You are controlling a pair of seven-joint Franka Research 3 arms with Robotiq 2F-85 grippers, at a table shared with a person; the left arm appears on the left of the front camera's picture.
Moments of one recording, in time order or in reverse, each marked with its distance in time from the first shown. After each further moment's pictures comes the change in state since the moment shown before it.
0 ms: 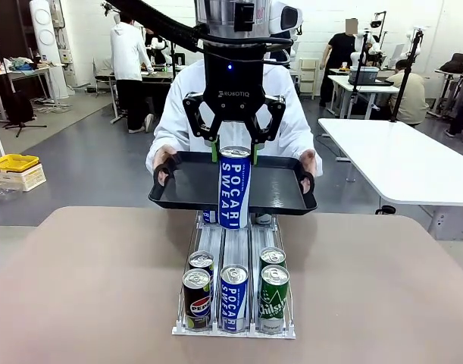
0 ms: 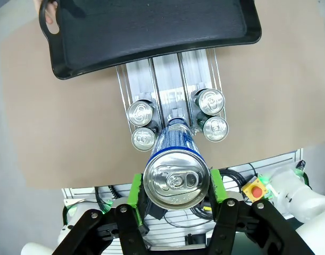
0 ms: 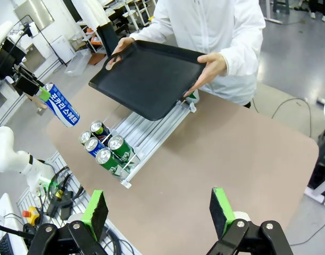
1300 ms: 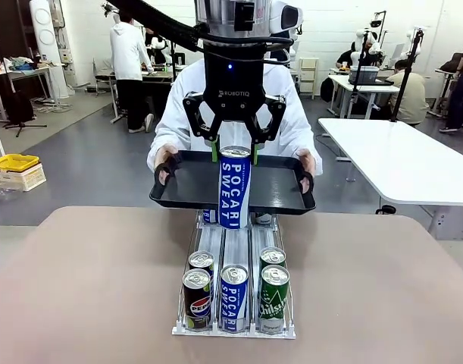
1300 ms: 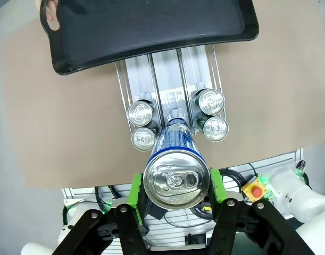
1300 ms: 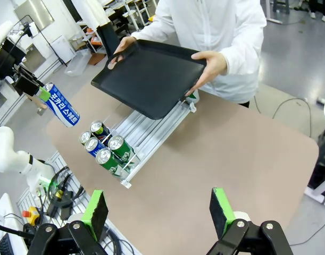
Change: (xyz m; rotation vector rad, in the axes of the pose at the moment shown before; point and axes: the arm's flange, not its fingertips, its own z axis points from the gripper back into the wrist) left arm 0.000 0.000 0.000 0.000 0.000 0.000; right arm 0.000 0.000 0.000 0.000 0.000 0.000
